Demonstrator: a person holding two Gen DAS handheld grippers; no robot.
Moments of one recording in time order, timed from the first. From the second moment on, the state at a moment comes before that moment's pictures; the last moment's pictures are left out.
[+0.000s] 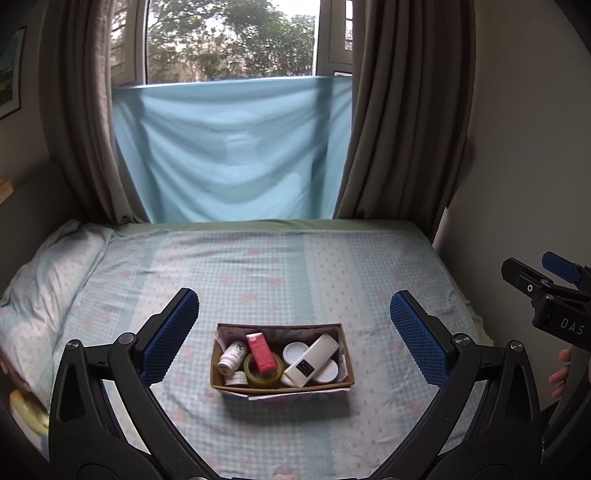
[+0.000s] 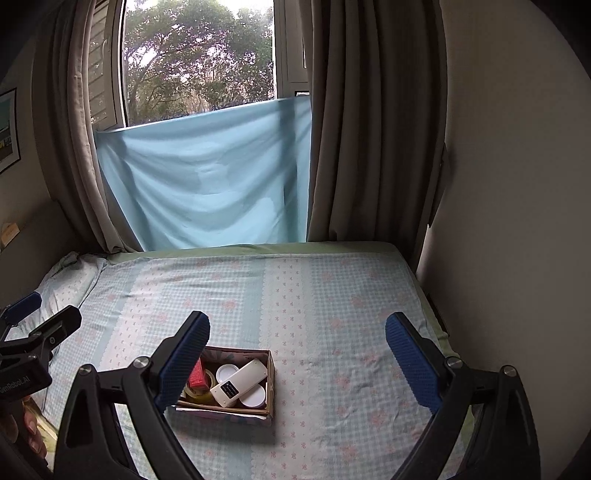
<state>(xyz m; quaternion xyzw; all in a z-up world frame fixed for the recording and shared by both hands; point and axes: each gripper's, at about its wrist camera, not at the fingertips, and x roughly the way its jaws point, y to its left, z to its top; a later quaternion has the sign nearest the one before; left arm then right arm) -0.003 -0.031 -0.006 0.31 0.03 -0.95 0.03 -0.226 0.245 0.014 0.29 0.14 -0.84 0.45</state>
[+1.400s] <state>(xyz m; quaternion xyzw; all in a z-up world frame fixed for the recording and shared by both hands) -0.002 -0.033 -0.006 0.31 0.02 -0.95 0.05 -0.216 0.237 0.019 0.28 0.14 -0.83 0.46</state>
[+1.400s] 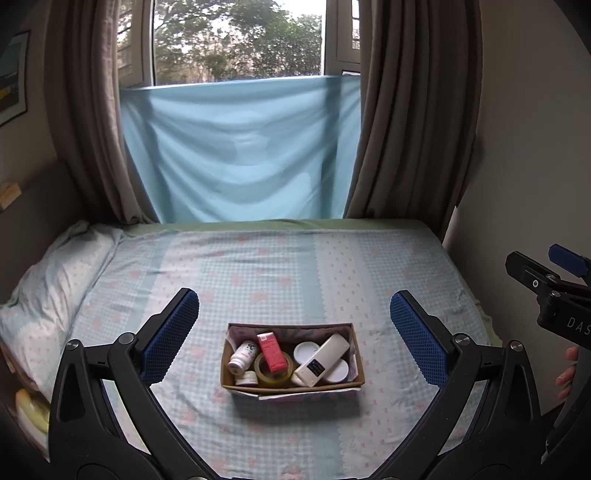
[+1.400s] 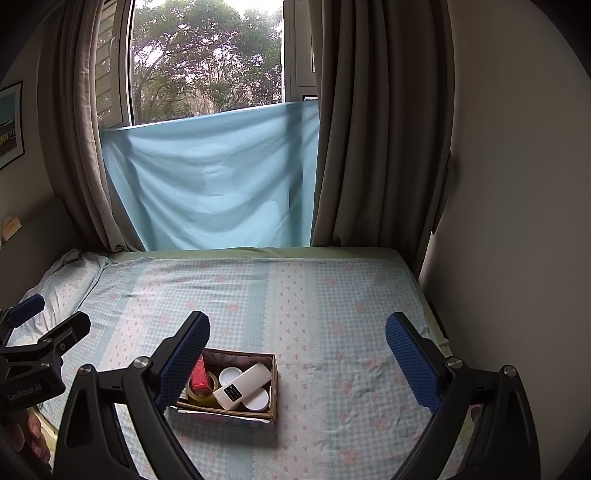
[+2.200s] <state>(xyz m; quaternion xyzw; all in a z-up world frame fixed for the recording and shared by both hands) 0.012 -0.035 -0.001 0.28 0.04 -0.96 0.05 -0.217 0.237 0.025 0.27 0.14 -0.84 0.45</state>
